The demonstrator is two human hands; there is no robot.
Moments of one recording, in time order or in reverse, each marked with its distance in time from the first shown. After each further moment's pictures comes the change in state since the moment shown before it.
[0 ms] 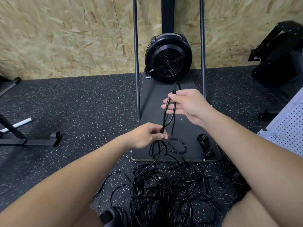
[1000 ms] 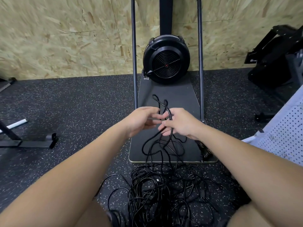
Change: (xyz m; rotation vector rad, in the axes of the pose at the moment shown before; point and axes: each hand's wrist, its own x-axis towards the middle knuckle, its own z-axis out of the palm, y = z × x) left_hand 0.022 0.034 -0.033 -0.664 0.184 -0.172; right_hand -0.006 0.048 0.008 -0.366 -0.137 0.123
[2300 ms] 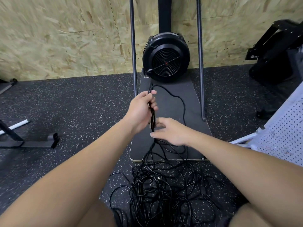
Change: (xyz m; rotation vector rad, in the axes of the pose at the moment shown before) left_hand 0.013 0.016 0.021 -0.427 0.202 0.296; right_hand -0.003 0.019 0.027 -0.325 -0.171 -0.070
